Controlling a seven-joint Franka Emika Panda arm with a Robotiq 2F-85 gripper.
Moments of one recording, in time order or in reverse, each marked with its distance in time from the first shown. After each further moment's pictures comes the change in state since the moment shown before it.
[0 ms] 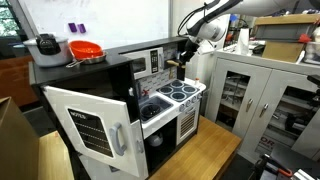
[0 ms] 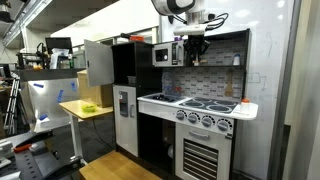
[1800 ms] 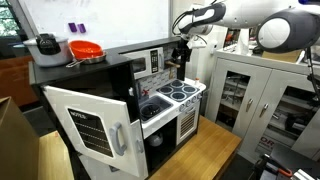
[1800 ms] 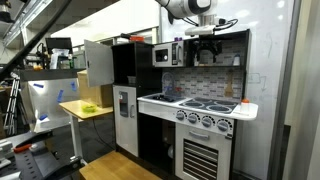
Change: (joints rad) arm 0.024 0.350 -0.053 0.621 -0.158 -0.396 0.322
